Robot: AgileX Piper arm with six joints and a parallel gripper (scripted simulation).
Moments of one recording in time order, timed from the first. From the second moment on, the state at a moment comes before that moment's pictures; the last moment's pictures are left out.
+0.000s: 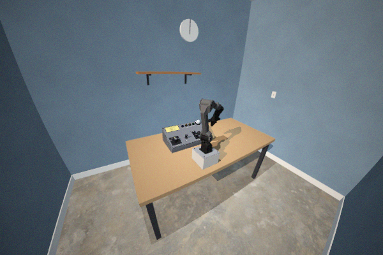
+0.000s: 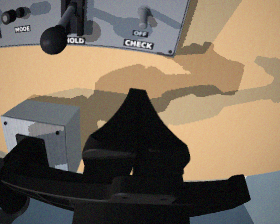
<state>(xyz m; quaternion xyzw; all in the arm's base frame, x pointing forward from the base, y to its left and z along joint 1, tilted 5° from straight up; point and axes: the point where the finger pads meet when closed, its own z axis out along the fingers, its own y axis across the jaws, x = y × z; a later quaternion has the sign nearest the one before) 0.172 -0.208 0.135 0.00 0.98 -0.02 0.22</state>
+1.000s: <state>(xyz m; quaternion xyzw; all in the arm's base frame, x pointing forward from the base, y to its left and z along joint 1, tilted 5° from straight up) 0.191 -0.210 0.095 0.00 0.98 -0.02 0.22</state>
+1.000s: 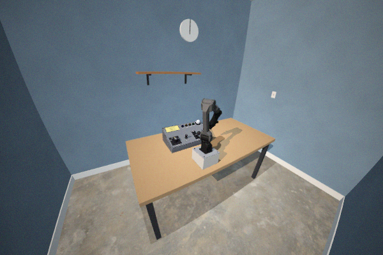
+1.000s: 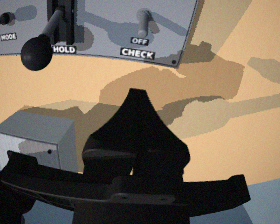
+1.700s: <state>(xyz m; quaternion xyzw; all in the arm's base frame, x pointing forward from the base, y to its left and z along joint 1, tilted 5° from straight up) 0.219 -0.212 0.036 0.00 0.98 -0.02 0.22</state>
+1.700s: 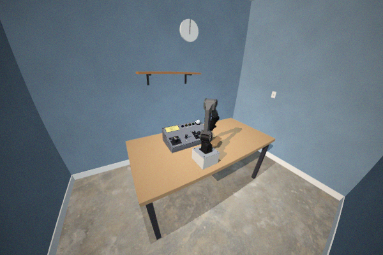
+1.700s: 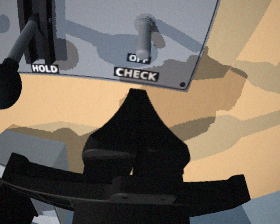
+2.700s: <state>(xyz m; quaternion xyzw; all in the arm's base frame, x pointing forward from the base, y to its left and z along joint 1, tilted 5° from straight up) 0.225 -0.213 0.024 0.00 0.98 -0.02 0.22</state>
